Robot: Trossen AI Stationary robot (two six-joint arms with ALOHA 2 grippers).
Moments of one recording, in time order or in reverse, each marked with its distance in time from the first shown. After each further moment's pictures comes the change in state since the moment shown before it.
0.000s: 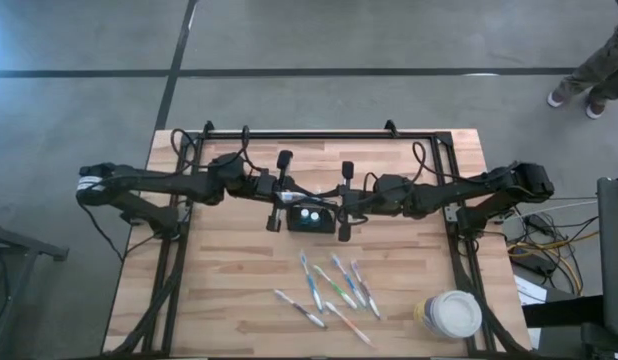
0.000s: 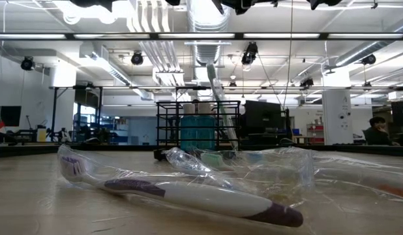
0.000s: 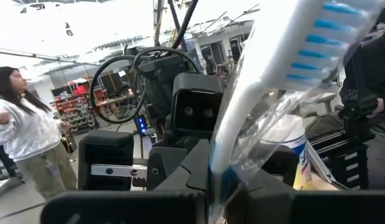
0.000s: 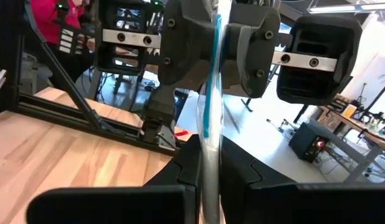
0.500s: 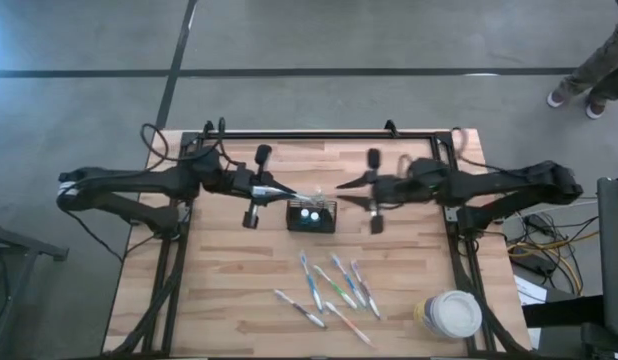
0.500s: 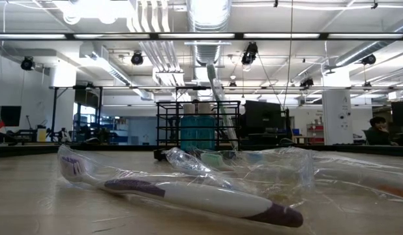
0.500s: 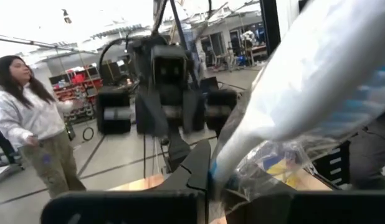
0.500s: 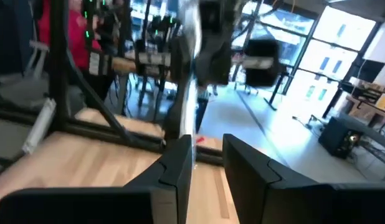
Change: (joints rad) left arm 0.016 -0.216 -0.017 -0.245 -0.002 -0.013; right arm -0.019 -0.301 0.000 -0.308 -0.113 0.130
